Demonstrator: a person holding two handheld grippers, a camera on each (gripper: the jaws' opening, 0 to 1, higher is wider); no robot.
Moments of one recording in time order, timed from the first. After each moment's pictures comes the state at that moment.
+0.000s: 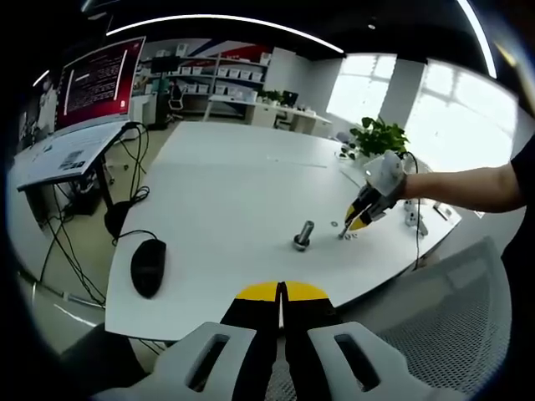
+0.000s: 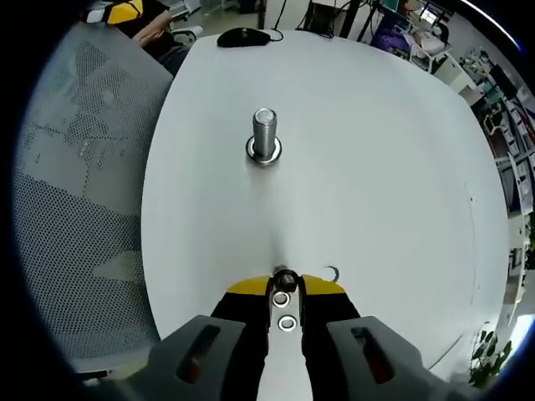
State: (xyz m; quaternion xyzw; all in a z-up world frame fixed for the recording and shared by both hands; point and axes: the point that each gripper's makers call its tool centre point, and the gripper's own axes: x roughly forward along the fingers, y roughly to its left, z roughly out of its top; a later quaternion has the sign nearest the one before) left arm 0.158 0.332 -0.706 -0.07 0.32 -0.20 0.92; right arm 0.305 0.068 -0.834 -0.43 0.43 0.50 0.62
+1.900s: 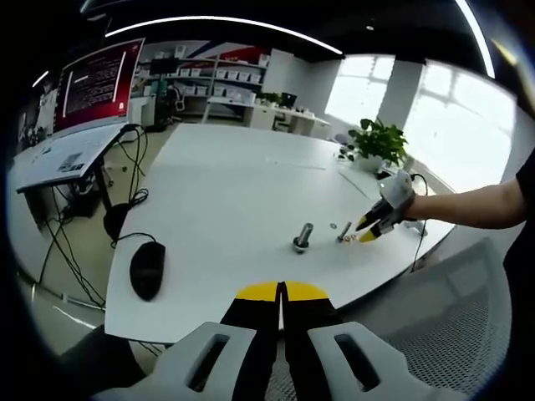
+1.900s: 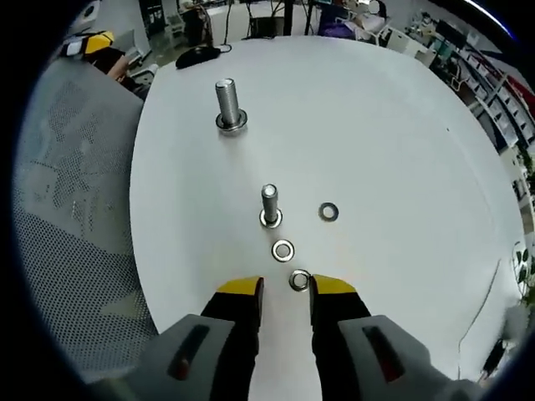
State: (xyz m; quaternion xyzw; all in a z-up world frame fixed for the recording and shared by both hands) left arm 0.161 0.332 -0.704 -0.07 0.31 -0.21 0.92; right arm 0.293 0.009 -0.853 -0.31 0.46 0.43 0.71
